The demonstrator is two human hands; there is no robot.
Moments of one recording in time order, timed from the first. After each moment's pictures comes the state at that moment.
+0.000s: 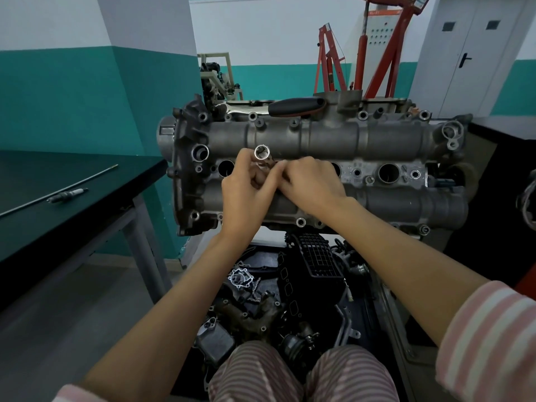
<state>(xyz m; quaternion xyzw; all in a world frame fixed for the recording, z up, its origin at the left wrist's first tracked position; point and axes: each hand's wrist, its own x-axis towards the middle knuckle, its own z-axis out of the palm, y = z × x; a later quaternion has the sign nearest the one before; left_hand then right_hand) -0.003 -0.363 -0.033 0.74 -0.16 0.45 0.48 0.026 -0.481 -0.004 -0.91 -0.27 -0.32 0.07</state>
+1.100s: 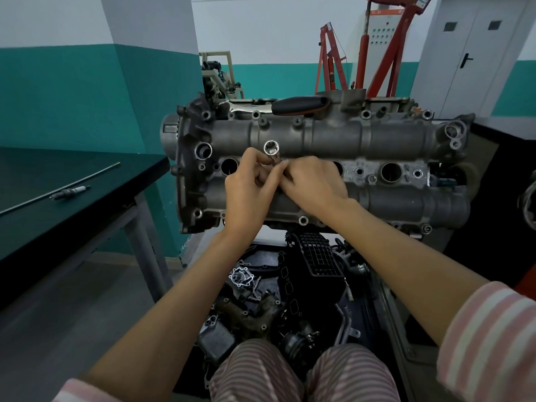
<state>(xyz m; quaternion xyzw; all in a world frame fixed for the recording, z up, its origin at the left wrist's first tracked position) 0.000 -0.361 -0.035 0.74 -0.15 0.45 0.48 0.024 -0.479 -0.007 -0.91 -0.26 -0.33 0.06</state>
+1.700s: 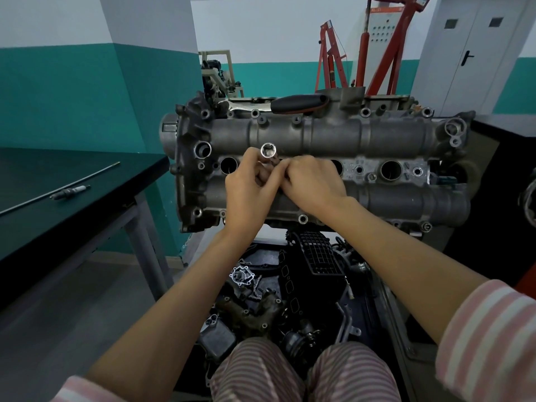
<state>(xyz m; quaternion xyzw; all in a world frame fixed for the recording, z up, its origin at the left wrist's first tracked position) -0.002 -0.363 -0.034 0.75 -0.15 0.44 0.47 0.026 -0.478 -0.008 -0.91 -0.25 -0.32 0.04</state>
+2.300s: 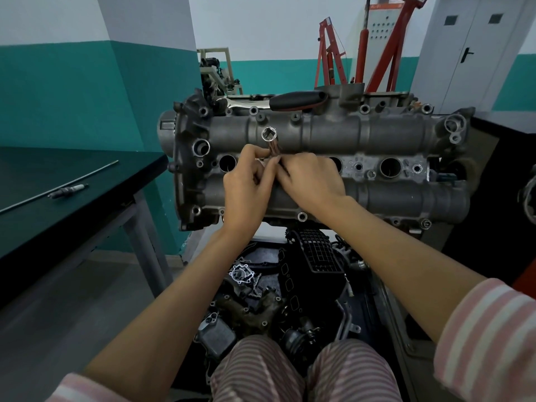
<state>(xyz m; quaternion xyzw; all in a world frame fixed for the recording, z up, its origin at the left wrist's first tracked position) -0.005 -0.362 -0.034 0.75 -0.16 0.45 0.45 0.024 -0.476 -0.008 -0.91 -0.24 -0.34 0.06</state>
